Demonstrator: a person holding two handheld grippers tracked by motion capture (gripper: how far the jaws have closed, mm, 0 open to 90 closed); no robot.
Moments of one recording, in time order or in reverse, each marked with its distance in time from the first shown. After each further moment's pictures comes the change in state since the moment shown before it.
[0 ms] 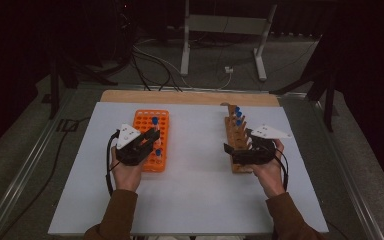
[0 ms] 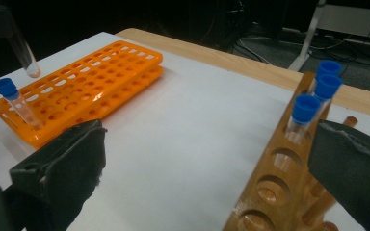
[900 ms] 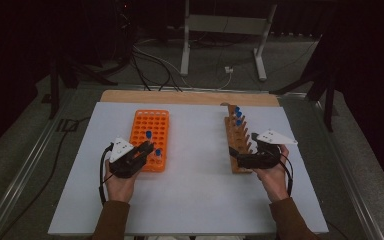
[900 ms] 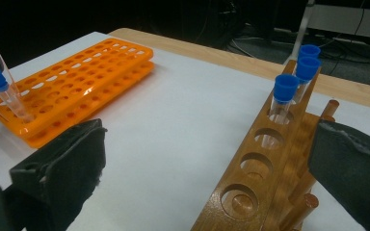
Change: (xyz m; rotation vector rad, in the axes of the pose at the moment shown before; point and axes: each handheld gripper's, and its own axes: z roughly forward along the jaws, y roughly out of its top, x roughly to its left) left arm 0.008 -0.039 -0.012 0.049 -0.015 -0.012; right arm -0.006 -0.015 -0.009 -0.013 -0.024 0.018
